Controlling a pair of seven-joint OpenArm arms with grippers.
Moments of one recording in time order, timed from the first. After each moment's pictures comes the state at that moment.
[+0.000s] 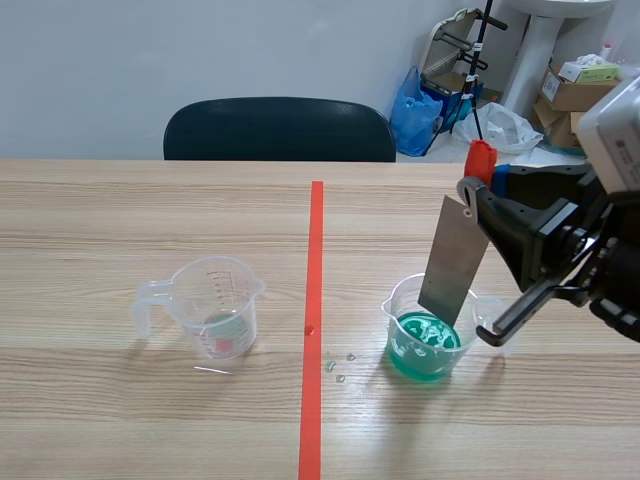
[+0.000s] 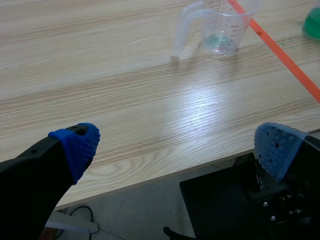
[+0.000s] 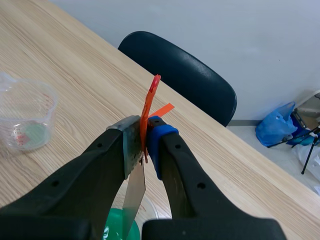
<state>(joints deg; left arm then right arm) 80.4 -26.2 -26.0 91.8 -11.6 -25.4 -54.3 -28.7 32.4 -0.4 112.5 4.4 19.4 16.3</state>
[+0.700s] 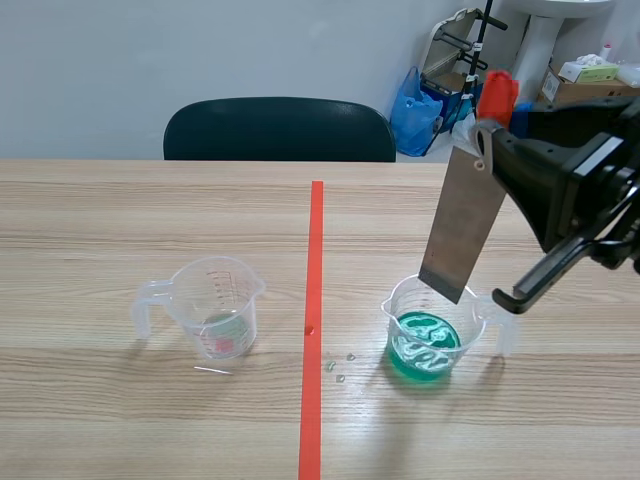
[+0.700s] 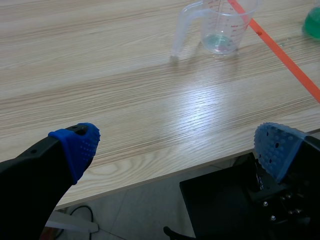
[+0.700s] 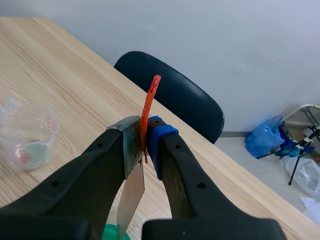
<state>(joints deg) 80.4 -26.2 -26.0 91.8 -11.6 -25.4 -54.3 -33.6 32.4 5.4 124.8 6.9 19.8 9.8</state>
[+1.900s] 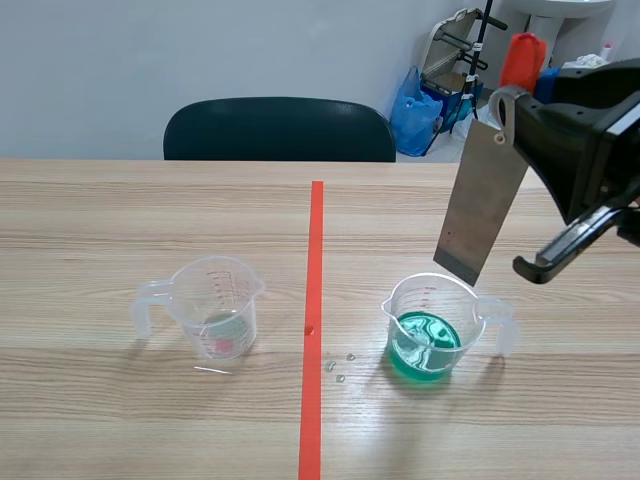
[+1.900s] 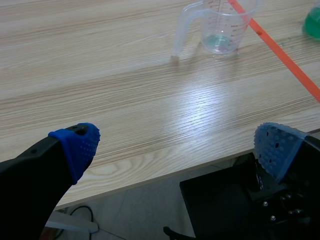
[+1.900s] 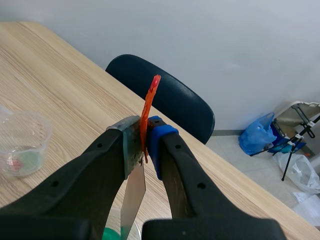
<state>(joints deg) 80.4 -26.2 -26.0 91.8 -11.6 -25.4 -54.3 -34.3 32.4 8.6 127.6 10.4 19.8 6.9</state>
